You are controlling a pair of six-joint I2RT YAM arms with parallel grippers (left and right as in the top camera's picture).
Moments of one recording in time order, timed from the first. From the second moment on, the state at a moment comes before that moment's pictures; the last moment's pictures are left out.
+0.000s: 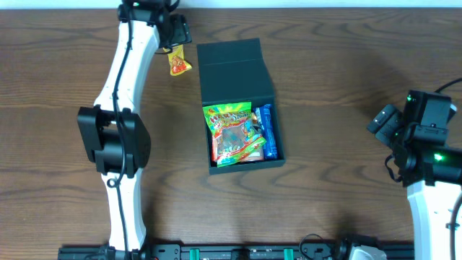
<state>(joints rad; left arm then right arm) -0.14 2.30 2.24 -1.06 -0.05 -0.41 -0.16 1.08 1.04 -0.93 0.32 0.50</state>
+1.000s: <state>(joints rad) -0.16 2.49 2.24 -0.97 -0.08 -0.49 -0.16 1.08 1.04 -0.93 0.32 0.50</state>
